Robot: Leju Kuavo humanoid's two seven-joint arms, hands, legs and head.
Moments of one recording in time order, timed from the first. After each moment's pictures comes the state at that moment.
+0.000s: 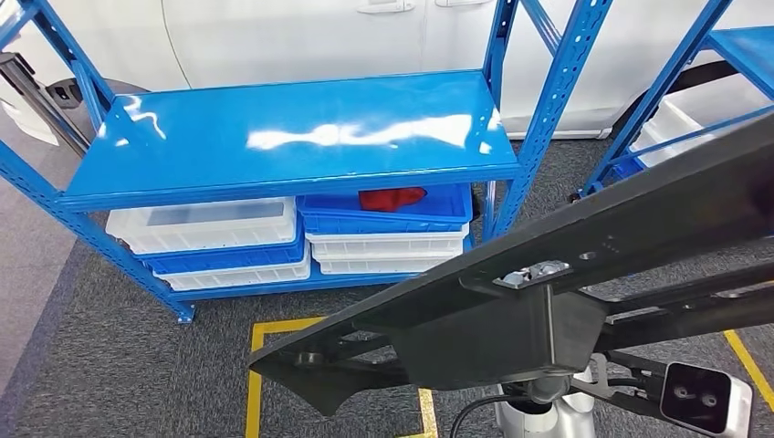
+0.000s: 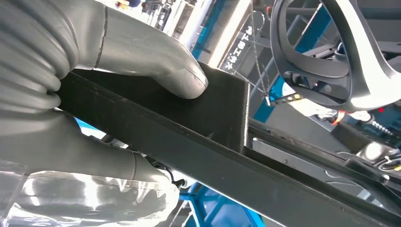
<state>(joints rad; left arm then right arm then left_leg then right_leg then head) -0.10 -0.07 1.22 -0.23 -0.88 0.05 -0.27 -0.11 0.24 0.10 -1.98 -0.27 0.95 -0.69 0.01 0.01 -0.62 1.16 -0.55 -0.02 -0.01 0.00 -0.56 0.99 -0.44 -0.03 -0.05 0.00</state>
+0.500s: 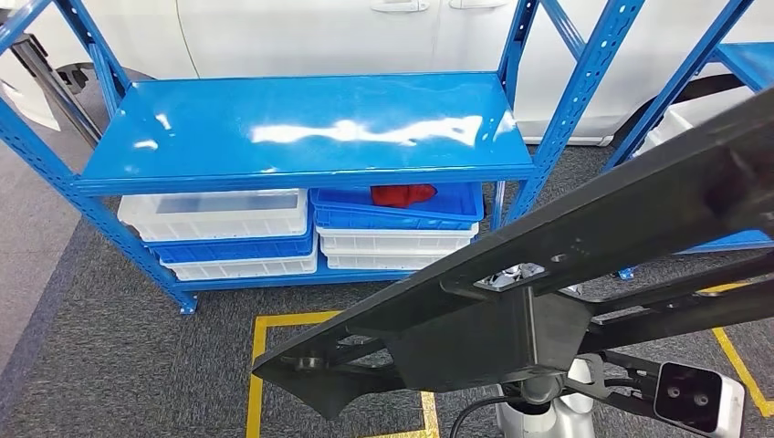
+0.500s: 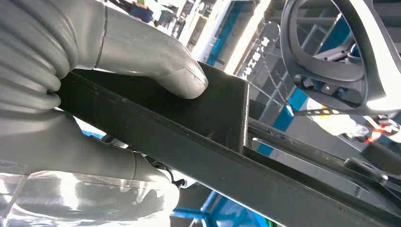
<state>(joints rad) -0.09 -0.06 1.22 -0.23 -0.88 0.05 -0.27 -0.11 0.24 0.10 -1.97 -0.24 0.96 -0.69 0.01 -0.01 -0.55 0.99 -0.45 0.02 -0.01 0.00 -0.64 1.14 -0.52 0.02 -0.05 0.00</state>
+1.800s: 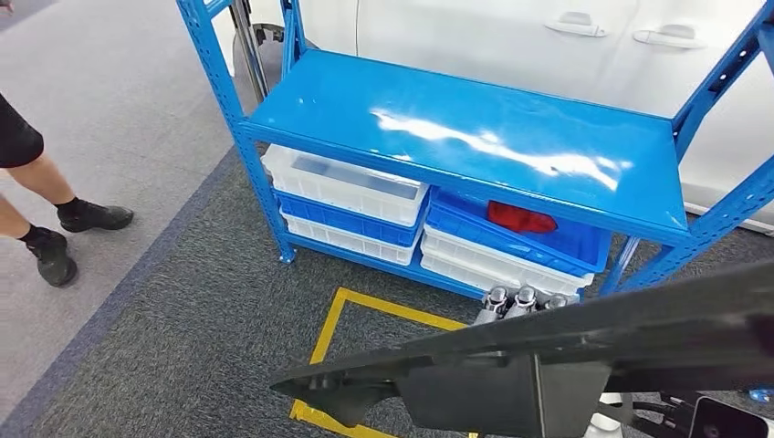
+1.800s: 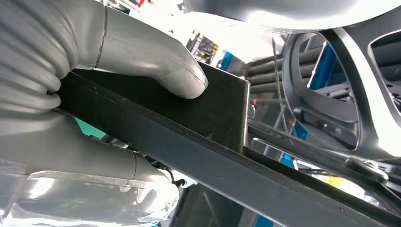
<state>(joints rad) -0.08 -0.01 1.24 -0.23 -0.86 0.08 -0.25 -0.09 0.13 0.14 -2.09 -0.22 0.93 -0.69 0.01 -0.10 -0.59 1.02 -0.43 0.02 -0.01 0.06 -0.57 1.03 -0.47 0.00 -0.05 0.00</state>
